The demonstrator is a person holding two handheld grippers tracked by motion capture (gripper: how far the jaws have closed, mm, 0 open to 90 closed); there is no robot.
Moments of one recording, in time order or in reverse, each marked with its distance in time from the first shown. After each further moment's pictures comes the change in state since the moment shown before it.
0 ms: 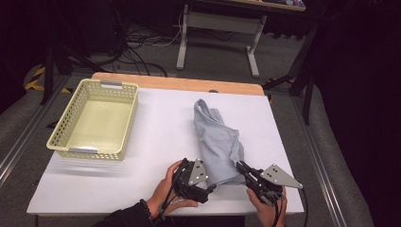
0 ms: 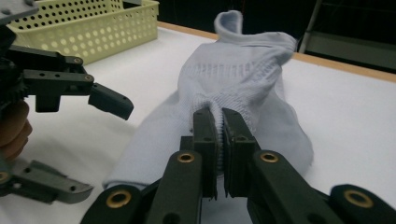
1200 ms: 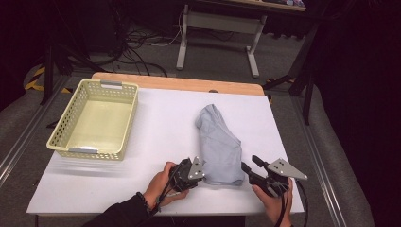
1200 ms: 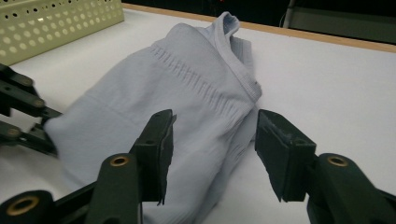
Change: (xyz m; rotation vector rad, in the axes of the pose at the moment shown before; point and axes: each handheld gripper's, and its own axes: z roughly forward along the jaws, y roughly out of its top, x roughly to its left) left arm 0.024 -0.011 -0.004 0.164 -0.052 0.116; right arm -0.035 -0.009 0.011 0.068 -0.051 0.051
